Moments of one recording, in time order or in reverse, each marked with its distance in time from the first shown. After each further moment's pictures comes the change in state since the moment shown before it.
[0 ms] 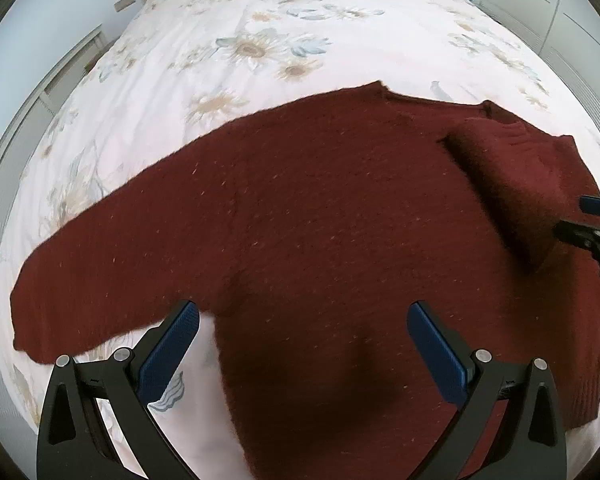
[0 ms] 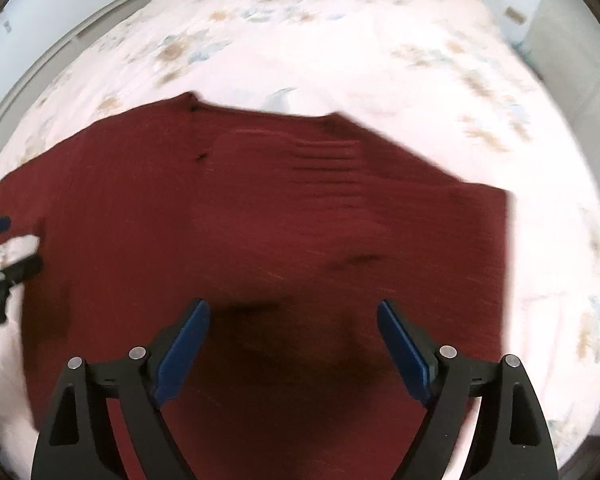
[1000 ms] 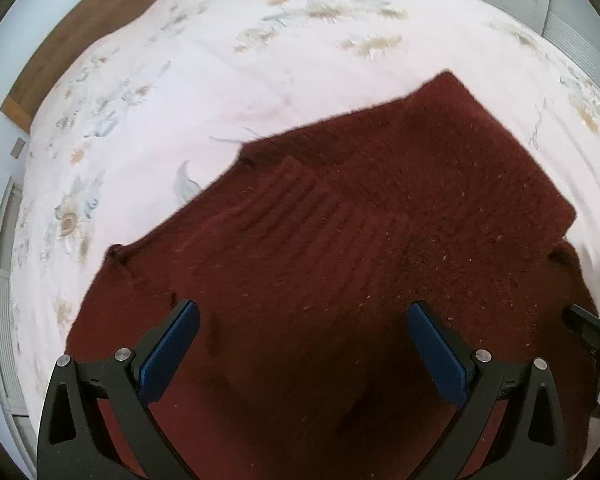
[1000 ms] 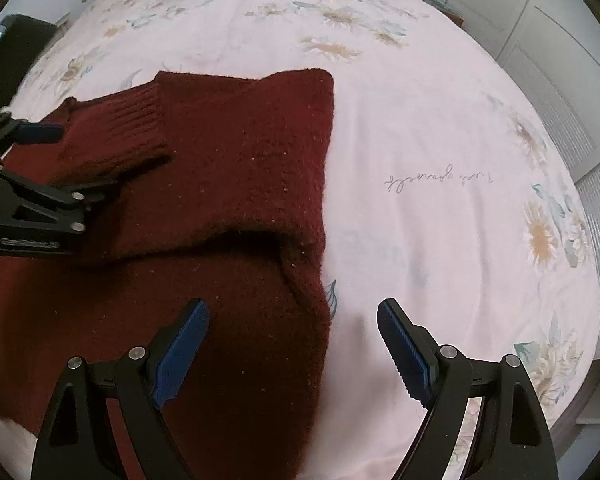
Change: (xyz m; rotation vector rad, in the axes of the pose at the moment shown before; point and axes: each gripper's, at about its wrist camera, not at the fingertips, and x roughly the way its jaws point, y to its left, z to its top) left arm 0.065 -0.256 0.090 0.494 -0.006 -0.023; right arm -0.005 -0.129 -0.086 0.206 0.054 -0.102
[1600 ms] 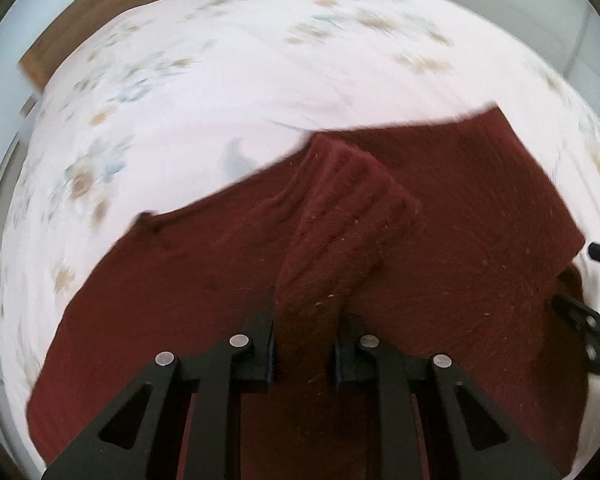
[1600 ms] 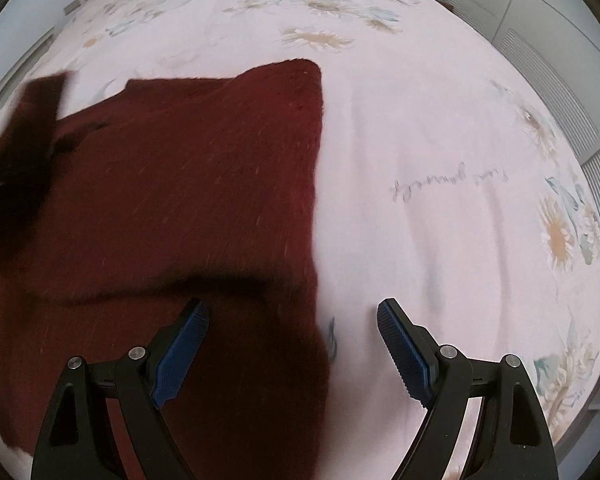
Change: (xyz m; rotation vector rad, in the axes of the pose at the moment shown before) left arm 0.004 0.079 -0.010 -0.173 -0.037 -0.037; right arm 0.034 -0.007 0.019 0.062 0.008 0.007
